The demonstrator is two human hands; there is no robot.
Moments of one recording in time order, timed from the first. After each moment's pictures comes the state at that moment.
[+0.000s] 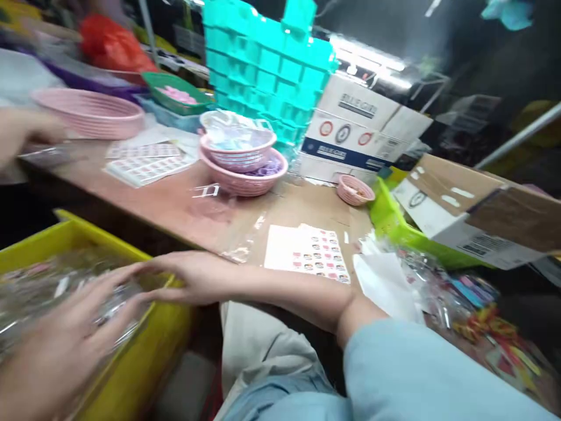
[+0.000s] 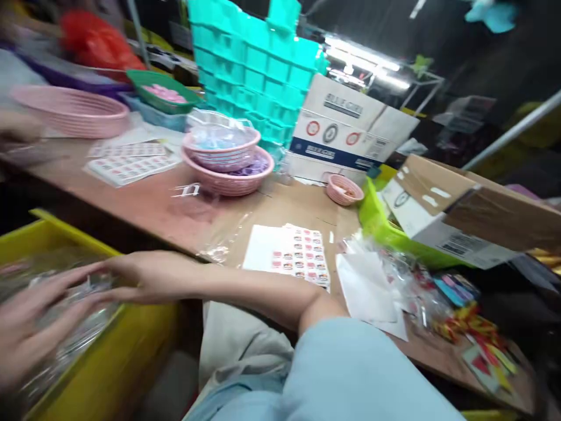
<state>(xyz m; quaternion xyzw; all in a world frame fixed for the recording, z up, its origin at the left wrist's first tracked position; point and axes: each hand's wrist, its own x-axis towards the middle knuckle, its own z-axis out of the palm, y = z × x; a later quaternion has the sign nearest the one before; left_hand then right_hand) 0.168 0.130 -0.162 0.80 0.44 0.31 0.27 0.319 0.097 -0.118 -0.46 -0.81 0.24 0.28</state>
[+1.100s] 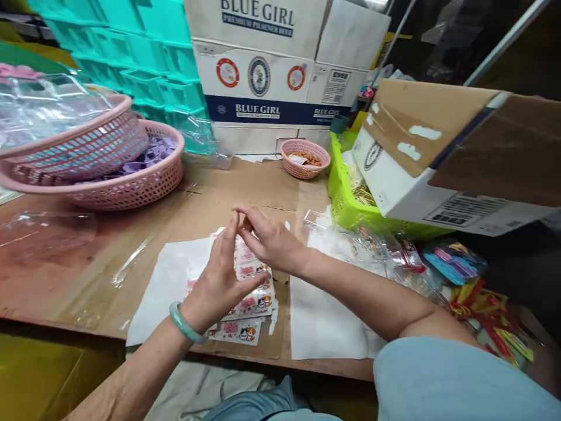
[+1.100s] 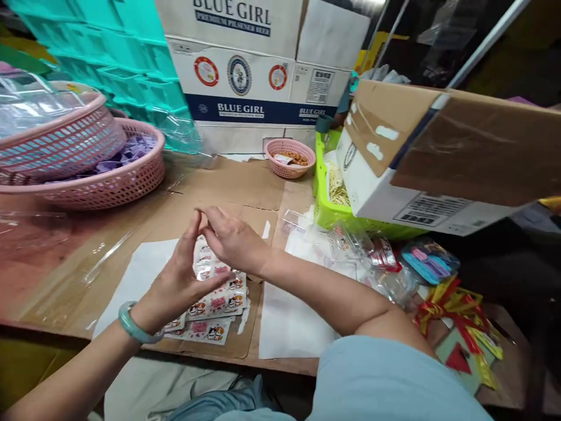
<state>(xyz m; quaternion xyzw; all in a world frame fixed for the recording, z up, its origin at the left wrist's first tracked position) 0.526 0.001 -0.160 0.90 0.14 0.25 0.33 0.671 -0.069 -0.127 -0.66 -0.65 0.05 0.38</state>
